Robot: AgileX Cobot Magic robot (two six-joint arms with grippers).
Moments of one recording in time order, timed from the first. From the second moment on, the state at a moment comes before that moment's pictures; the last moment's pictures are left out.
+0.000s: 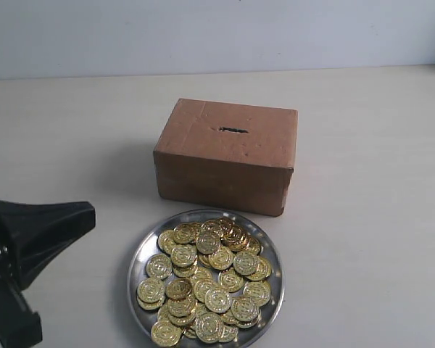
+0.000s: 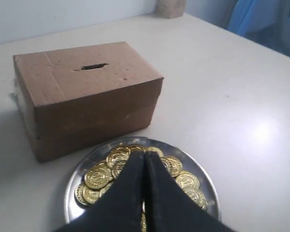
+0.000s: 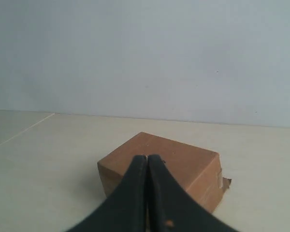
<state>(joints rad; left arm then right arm) -0.83 0.82 -0.20 0.26 -0.22 -0.40 0.28 0.25 -0.24 0.80 0.23 -0.60</state>
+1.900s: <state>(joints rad) -0.27 0.32 0.00 0.31 -0.39 -0.40 0.18 0.01 0.00 1.07 0.33 -0.27</state>
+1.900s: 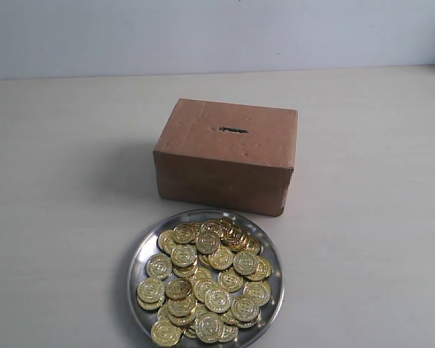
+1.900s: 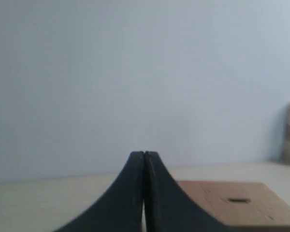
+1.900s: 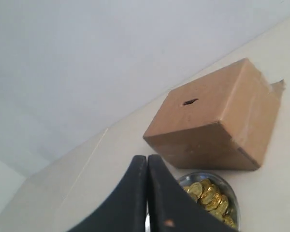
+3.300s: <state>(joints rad) -0.06 0.01 0.00 0.41 0.08 -0.39 0.04 0.01 0.00 0.21 0.30 -0.27</state>
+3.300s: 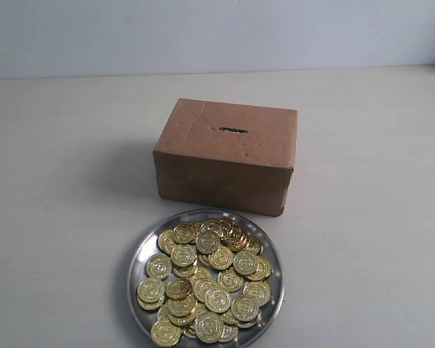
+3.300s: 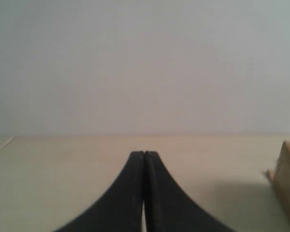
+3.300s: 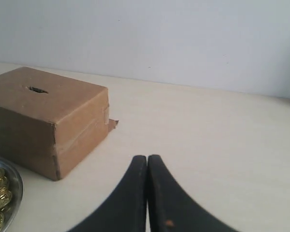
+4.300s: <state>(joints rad) -0.06 0.01 0.00 0.40 0.37 -0.39 0.01 0.01 0.00 0.19 0.29 -0.27</state>
